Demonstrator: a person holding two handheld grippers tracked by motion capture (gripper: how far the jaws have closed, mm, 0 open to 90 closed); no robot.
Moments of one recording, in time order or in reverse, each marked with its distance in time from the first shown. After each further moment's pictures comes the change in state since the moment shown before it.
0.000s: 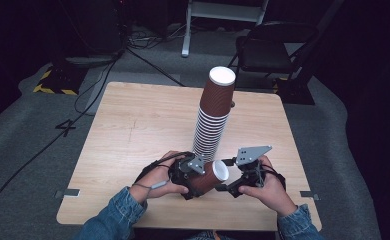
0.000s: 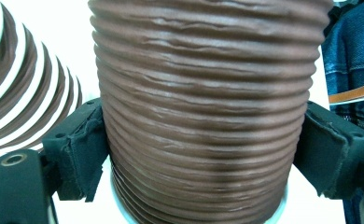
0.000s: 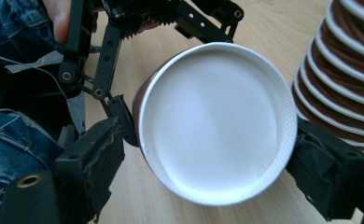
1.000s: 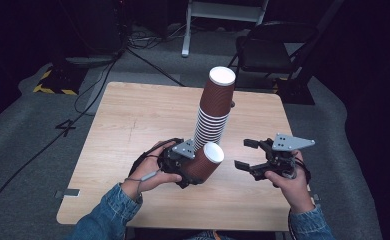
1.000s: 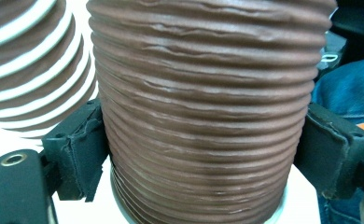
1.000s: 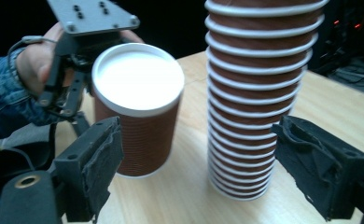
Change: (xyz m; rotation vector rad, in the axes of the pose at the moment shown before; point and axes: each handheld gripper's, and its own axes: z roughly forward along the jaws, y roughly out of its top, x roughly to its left) left arm 0.014 -0.004 -0.036 -0.165 0.025 -0.086; right arm -0.017 -0.001 -0.067 -0.306 -0.161 0.066
